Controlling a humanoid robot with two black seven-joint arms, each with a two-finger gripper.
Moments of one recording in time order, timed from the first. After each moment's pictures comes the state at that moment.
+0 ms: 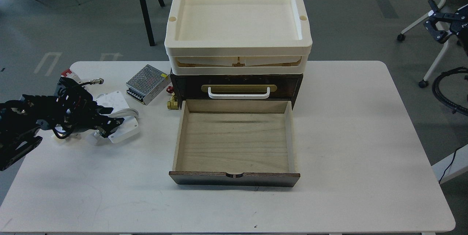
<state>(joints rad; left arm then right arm) -0.88 0.61 0.03 -0.61 1.92 -0.01 -0.49 0.79 -0.70 0.74 0.68 0.25 0.49 0.24</state>
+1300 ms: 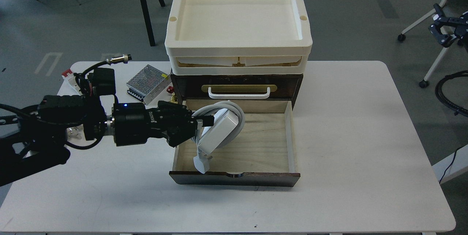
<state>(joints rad) -0.91 0.81 -0.13 -1.57 1.52 -0.04 -0.49 0.78 -0.69 0.75 0.65 0.25 0.49 0.24</state>
